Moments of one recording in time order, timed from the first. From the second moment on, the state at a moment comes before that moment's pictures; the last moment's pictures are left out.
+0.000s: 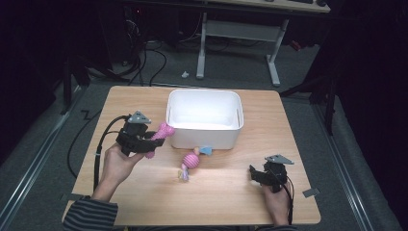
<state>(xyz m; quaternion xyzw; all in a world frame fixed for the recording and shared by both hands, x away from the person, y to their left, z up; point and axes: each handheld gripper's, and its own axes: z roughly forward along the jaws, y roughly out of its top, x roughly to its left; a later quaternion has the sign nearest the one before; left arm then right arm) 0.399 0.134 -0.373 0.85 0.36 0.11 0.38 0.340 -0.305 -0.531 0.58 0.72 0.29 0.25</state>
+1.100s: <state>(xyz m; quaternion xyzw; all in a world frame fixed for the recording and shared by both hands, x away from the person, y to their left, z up) 0.441 0.095 -0.332 0.85 0.33 0.10 0.40 0.340 -0.305 -0.531 0.58 0.72 0.29 0.25</state>
